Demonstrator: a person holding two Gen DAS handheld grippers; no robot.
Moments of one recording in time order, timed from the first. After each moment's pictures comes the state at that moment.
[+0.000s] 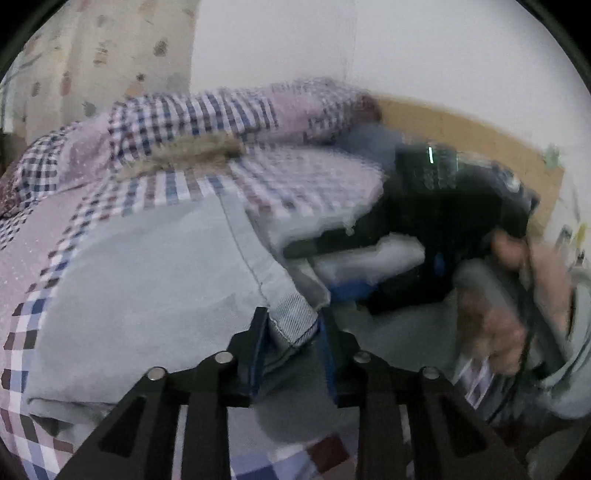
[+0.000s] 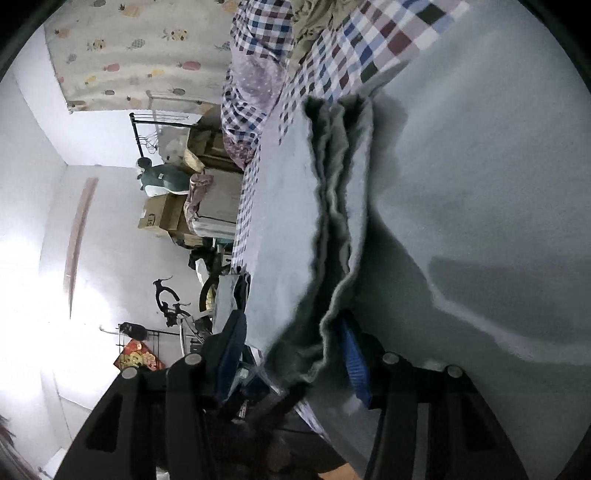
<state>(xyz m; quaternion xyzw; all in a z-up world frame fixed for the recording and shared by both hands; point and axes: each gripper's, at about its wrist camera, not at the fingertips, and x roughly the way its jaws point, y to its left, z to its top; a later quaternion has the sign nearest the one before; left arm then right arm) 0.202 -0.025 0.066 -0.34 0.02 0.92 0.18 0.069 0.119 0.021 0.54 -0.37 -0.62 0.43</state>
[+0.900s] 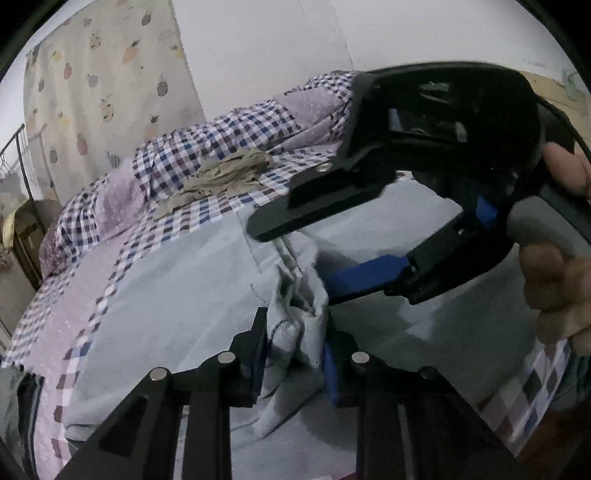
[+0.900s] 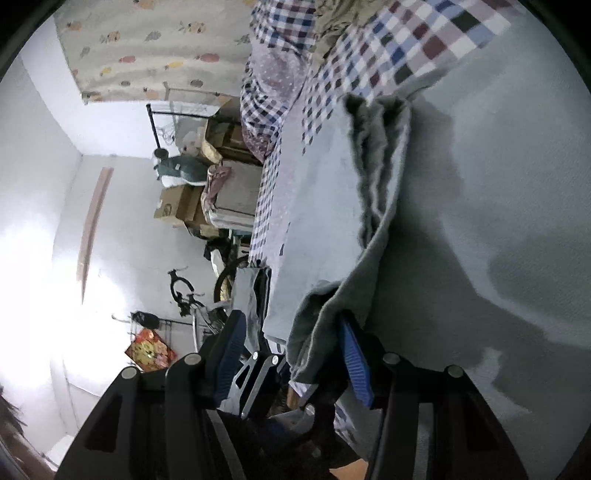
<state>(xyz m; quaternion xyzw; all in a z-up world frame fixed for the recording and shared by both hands) 0.196 0.014 0.061 -0.28 0.14 0.95 0.07 0.068 0.114 0.040 0.53 -0.37 -0.61 0.46</state>
